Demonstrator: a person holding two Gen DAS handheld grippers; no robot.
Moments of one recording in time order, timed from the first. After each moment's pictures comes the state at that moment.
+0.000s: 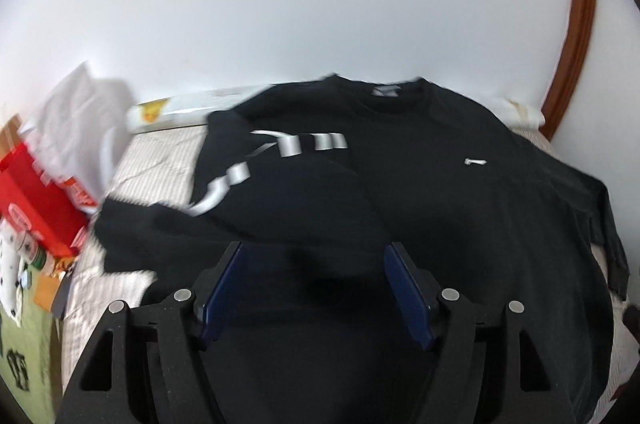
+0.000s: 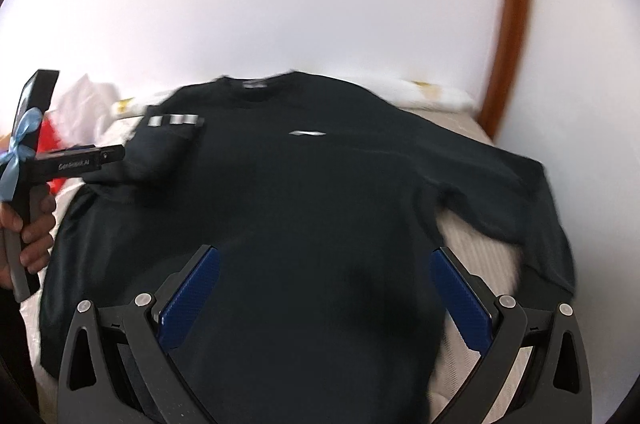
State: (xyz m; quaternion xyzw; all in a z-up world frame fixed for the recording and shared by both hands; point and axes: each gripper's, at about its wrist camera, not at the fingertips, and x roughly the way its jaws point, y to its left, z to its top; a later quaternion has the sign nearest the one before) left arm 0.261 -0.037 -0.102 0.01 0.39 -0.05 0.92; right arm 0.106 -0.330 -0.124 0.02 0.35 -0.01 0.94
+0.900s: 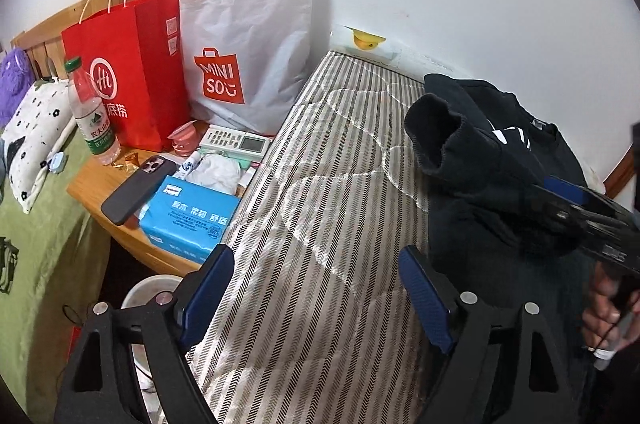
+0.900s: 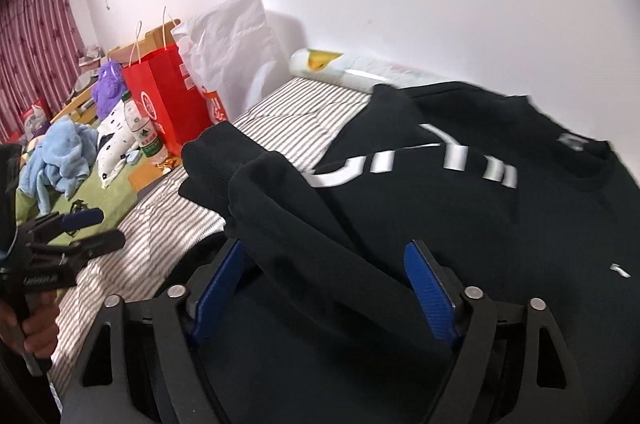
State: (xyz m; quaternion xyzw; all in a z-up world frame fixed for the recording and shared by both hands) left arm 0.207 0.193 -0.172 -0.13 0.42 0.06 0.90; right arm 0.295 -0.036 -0.166 -0.06 0.38 0.26 0.89
